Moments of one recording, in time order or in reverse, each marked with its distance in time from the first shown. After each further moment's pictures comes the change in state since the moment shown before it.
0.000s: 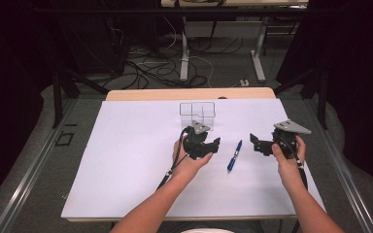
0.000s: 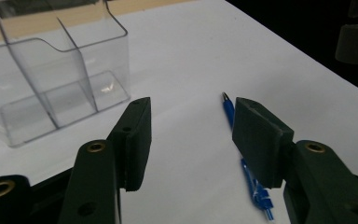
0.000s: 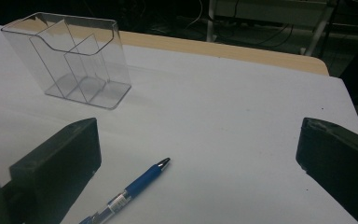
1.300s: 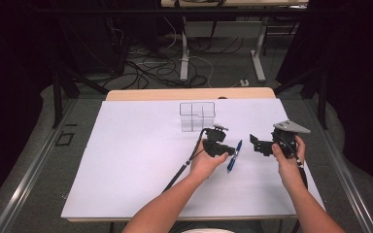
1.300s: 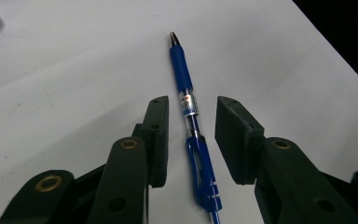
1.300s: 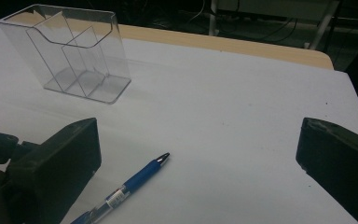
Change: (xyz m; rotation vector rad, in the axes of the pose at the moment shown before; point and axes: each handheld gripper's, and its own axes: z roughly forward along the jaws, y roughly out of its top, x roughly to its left) left arm -0.017 0.000 0.071 0.278 -0.172 -0.112; right arm -0.003 -0.002 0.004 0.021 0.011 0.000
